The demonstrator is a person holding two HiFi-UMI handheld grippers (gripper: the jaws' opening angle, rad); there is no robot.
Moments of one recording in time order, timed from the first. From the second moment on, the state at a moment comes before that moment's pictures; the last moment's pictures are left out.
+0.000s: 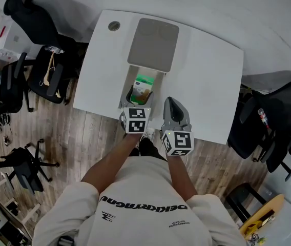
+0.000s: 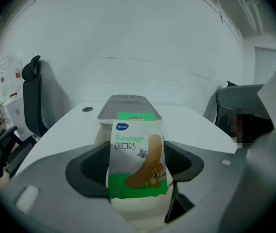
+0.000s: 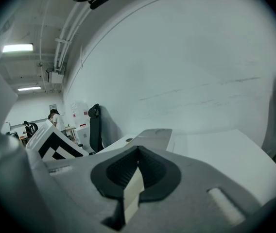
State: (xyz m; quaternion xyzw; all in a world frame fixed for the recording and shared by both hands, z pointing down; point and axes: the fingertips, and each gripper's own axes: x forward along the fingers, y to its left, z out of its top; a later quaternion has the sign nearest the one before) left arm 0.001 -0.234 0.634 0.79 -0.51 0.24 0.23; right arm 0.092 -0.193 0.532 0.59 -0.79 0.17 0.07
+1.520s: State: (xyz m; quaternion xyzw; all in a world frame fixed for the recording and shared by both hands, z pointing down) left arm -0.001 -0.243 0.696 0.75 -0.50 0.33 0.30; right arm 0.095 -0.193 0.543 0.59 -0.78 0.18 0.08
